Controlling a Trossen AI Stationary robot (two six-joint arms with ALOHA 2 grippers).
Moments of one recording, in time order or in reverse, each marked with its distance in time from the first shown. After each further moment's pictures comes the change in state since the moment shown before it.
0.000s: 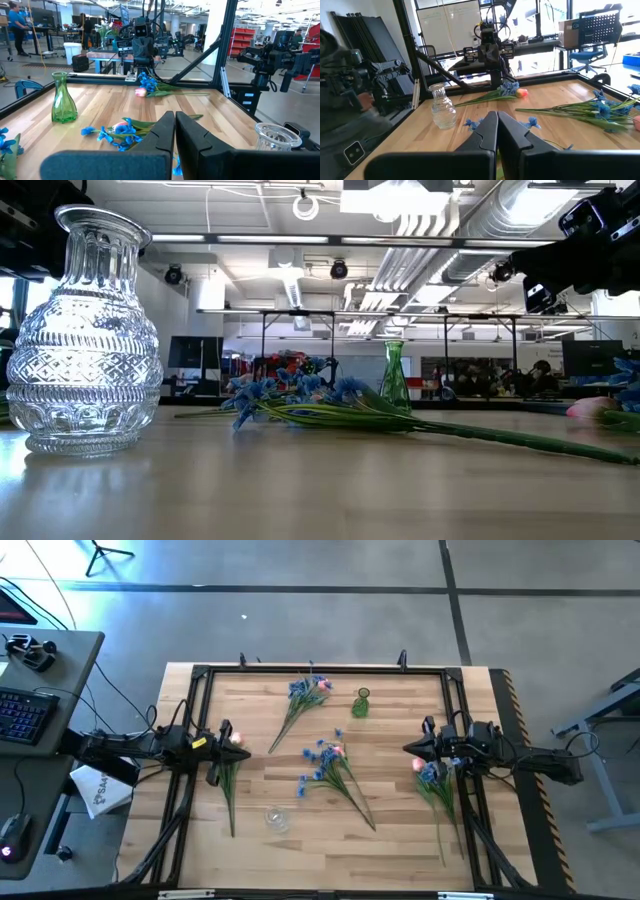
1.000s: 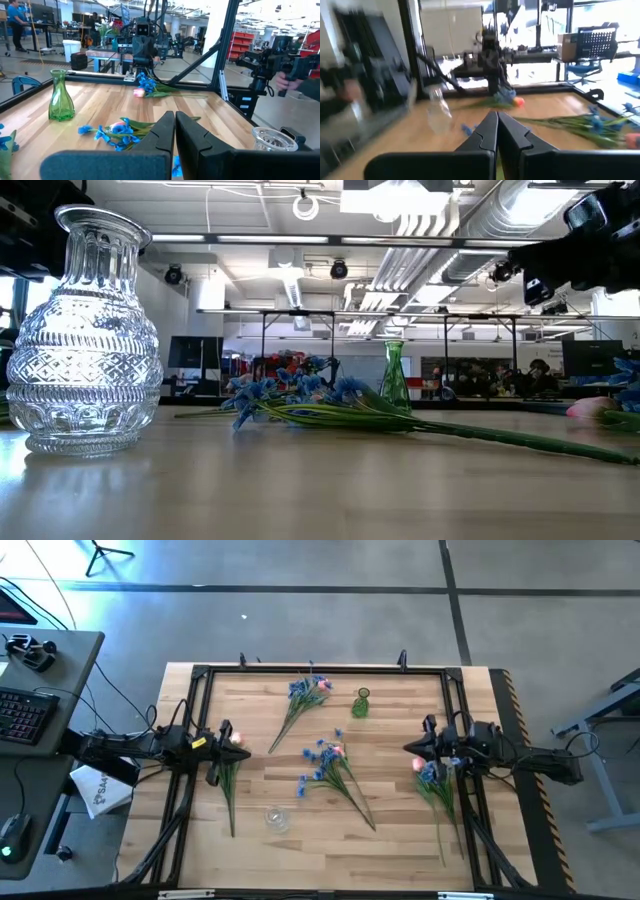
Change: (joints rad) left arm 0.000 0.000 0.000 0.006 0.000 -0.040; right arm 0.000 0.000 0.000 0.049 0.002 -0.042
